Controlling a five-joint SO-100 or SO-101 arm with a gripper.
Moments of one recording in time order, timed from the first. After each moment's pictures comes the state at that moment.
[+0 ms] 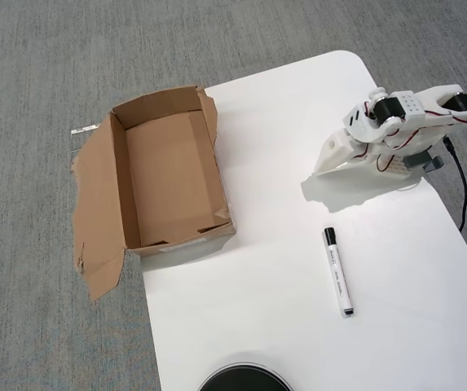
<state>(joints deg) 2.5 193.1 180.9 77.2 181.3</state>
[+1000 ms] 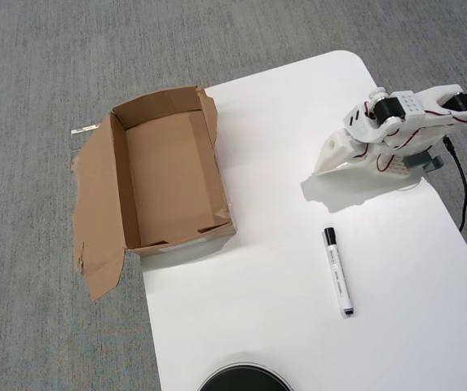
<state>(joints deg) 2.5 193.1 180.9 77.2 181.3</state>
